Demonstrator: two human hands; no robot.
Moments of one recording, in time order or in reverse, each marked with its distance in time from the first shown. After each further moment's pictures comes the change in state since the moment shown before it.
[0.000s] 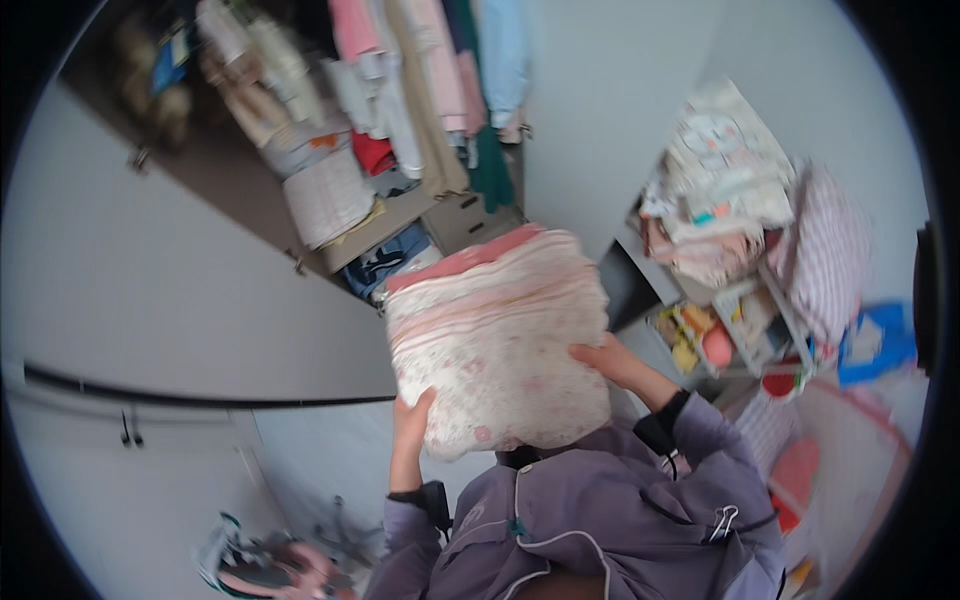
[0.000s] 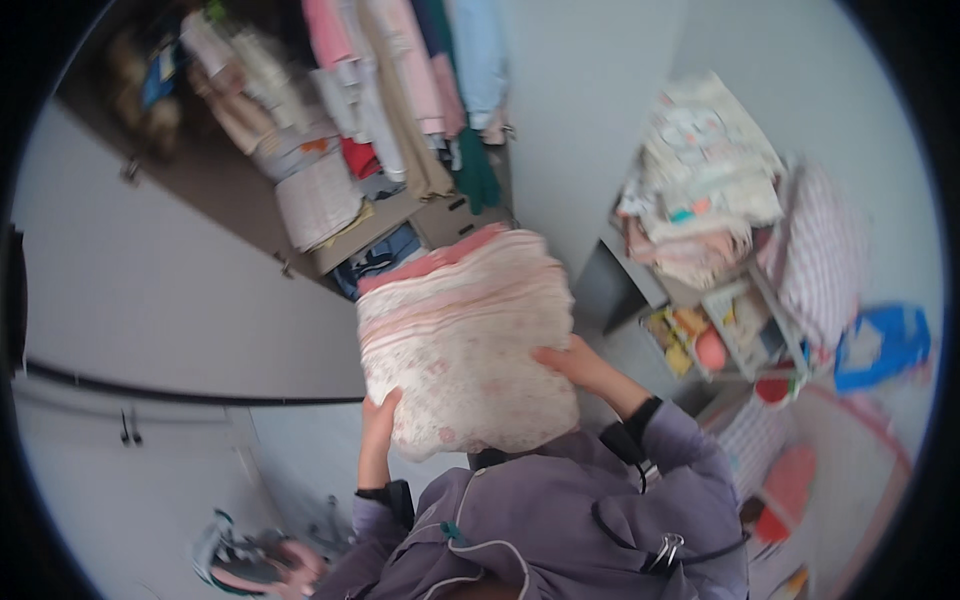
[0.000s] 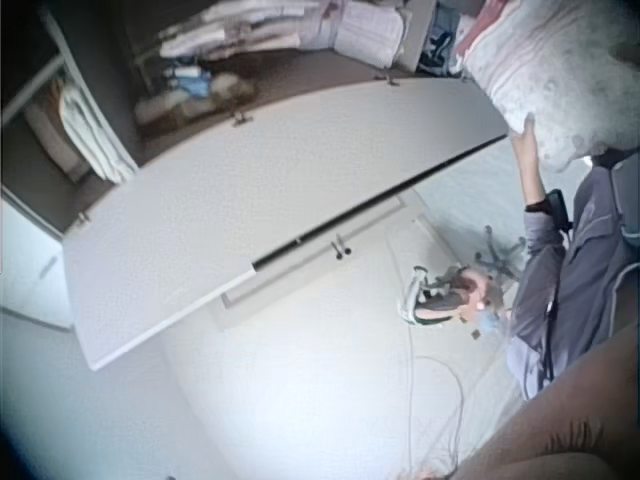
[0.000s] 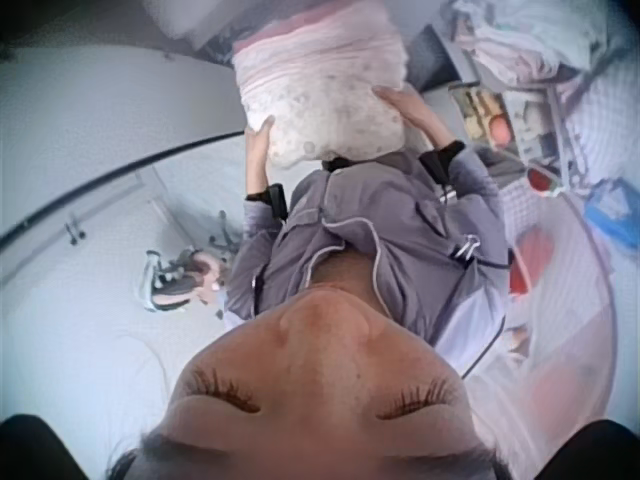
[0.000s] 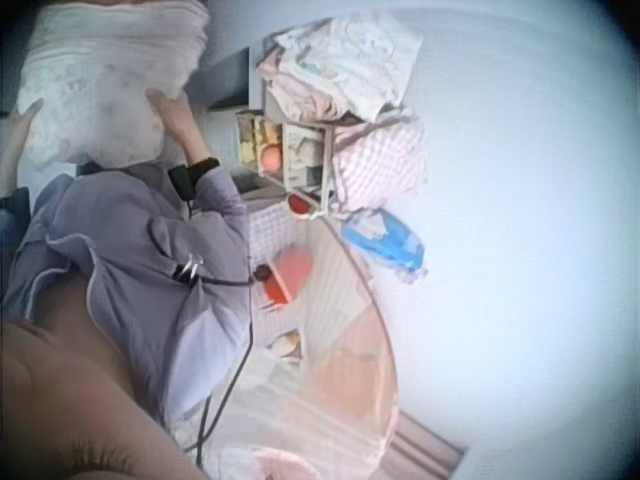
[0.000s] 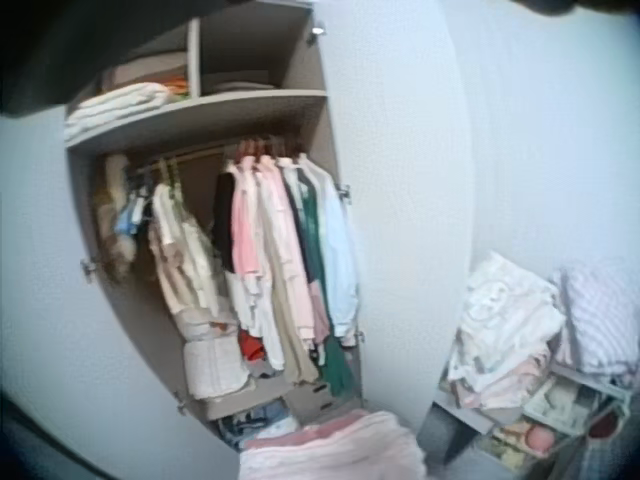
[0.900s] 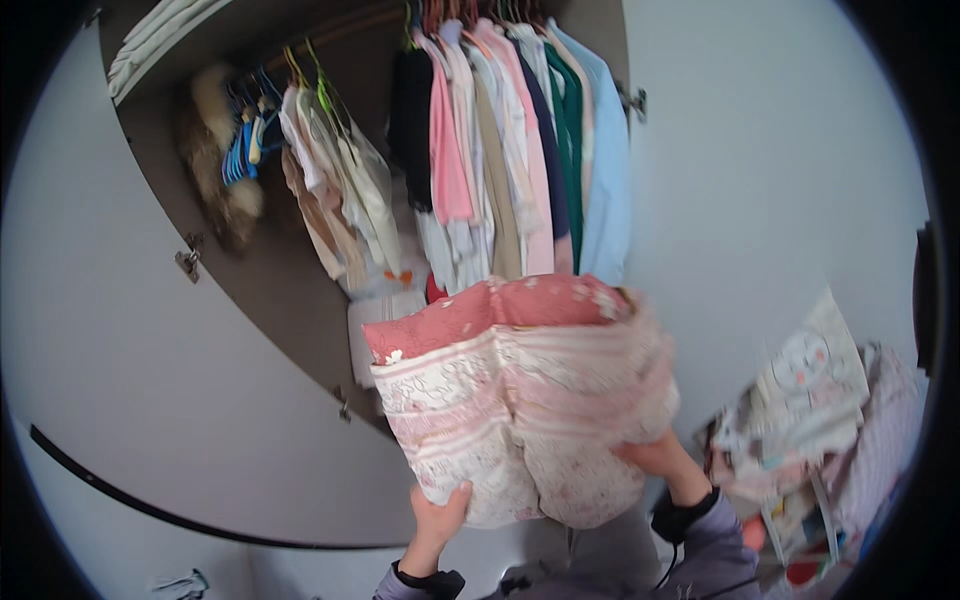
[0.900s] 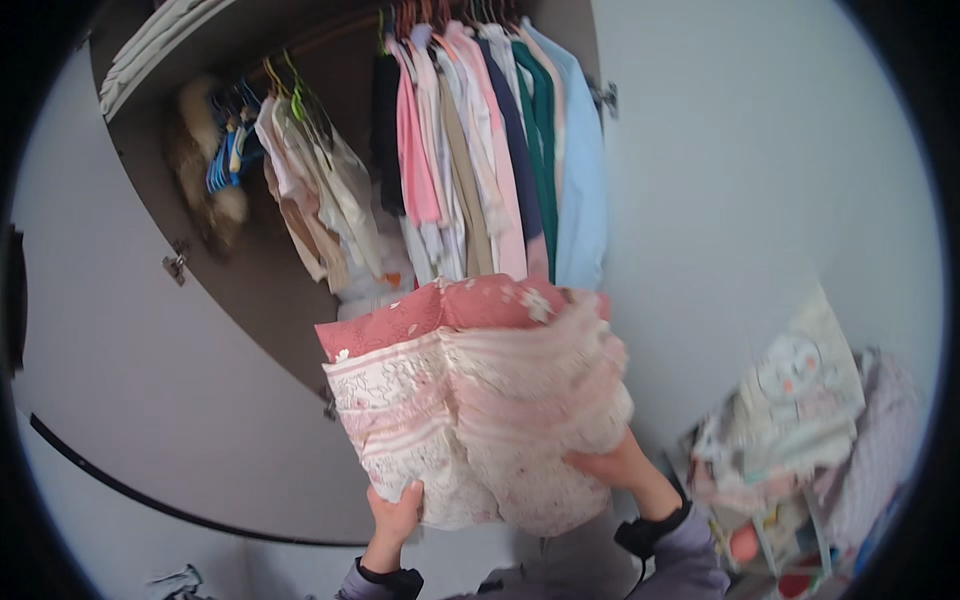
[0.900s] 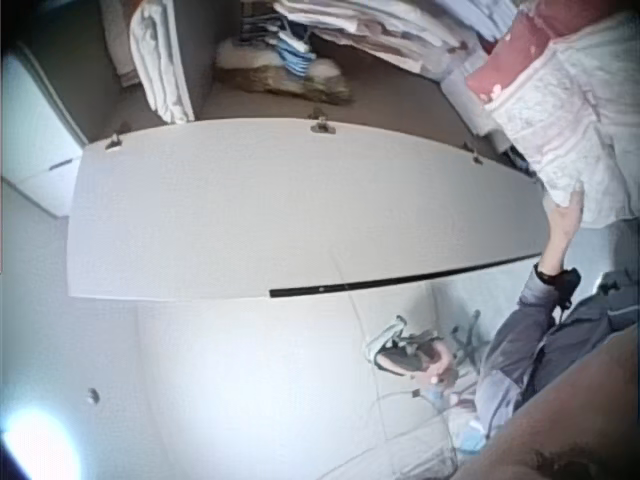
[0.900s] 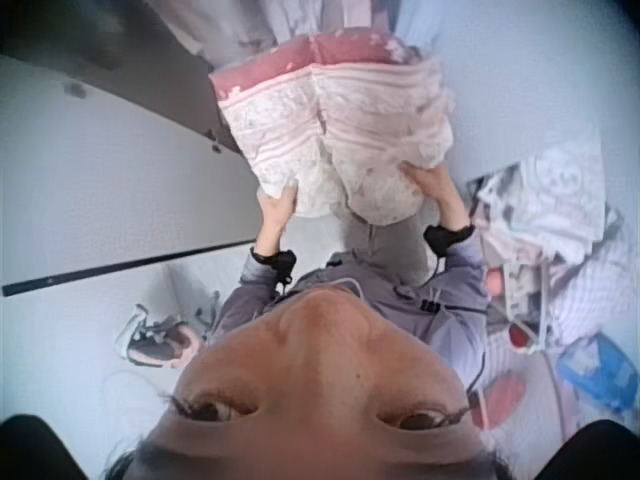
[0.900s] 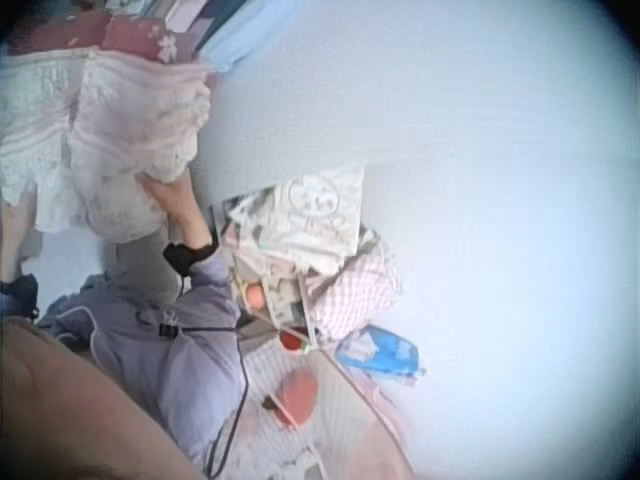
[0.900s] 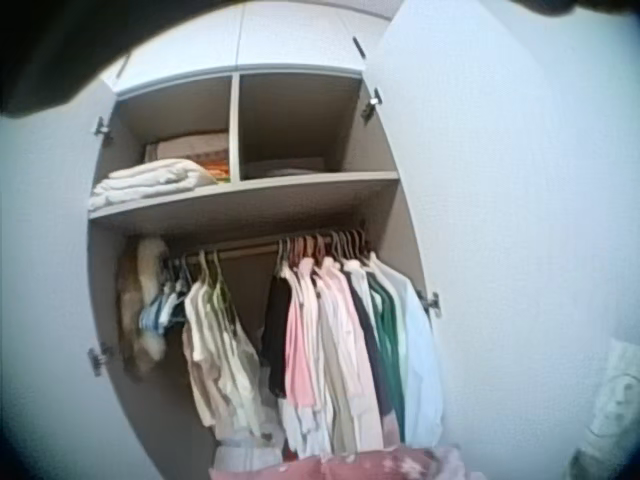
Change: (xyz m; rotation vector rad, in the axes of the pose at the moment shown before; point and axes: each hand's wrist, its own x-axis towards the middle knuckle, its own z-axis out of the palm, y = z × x) left_hand 0.136 0.151 0.074 -0.044 0.130 0.624; right_hand 0.172 -0.183 -0.026 -0.467 -0.084 -0.748
